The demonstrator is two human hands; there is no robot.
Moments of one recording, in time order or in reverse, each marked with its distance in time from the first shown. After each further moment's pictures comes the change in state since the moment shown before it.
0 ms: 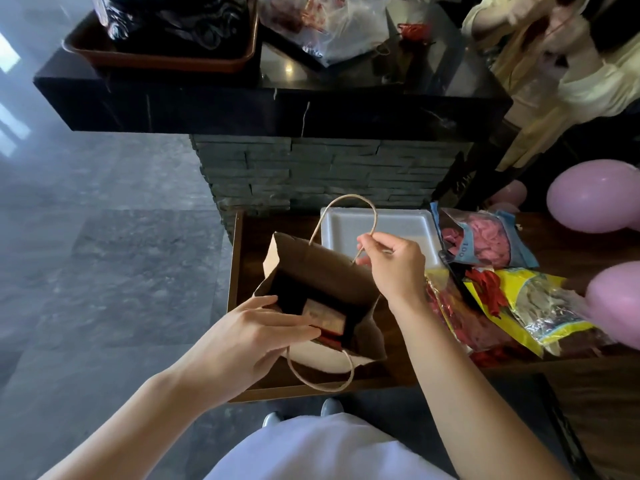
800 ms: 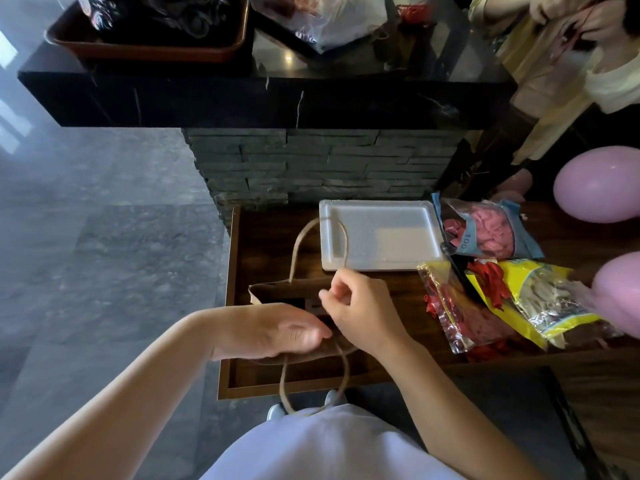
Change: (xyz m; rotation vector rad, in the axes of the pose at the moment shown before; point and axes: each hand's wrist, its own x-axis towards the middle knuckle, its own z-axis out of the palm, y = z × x) left_hand 0.046 -0.011 -0.001 -0.667 -0.777 -0.425; right_hand -0.060 -0.004 0.002 -0.288 -0.370 -0.227
